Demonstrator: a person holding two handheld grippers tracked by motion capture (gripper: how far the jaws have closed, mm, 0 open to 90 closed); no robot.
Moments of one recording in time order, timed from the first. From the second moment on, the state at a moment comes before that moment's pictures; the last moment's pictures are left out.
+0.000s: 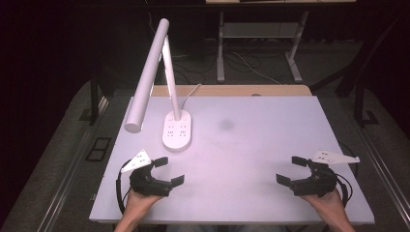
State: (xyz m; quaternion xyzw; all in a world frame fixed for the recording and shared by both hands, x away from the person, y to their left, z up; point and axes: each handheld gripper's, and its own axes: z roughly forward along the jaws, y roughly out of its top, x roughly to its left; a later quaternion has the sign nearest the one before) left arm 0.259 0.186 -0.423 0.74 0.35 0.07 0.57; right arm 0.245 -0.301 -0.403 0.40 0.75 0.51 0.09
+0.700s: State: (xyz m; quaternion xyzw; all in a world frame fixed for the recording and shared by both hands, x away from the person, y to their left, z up) left arm 0.258 0.188 -0.423 0.74 0.36 0.07 0.57; right arm 0.274 -0.275 -0.372 0.37 0.79 0.48 0.08
